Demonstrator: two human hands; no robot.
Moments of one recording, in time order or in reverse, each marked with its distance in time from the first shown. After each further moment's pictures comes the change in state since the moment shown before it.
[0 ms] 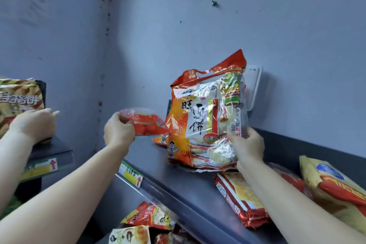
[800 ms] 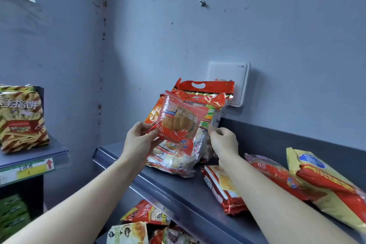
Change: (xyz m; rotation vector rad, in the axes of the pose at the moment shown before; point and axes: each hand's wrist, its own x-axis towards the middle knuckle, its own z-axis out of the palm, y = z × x) left_hand -0.102 0.030 0.019 -0.598 -0.435 -0.075; right_hand -0.003 0.004 0.000 -0.161 -0.240 0.087
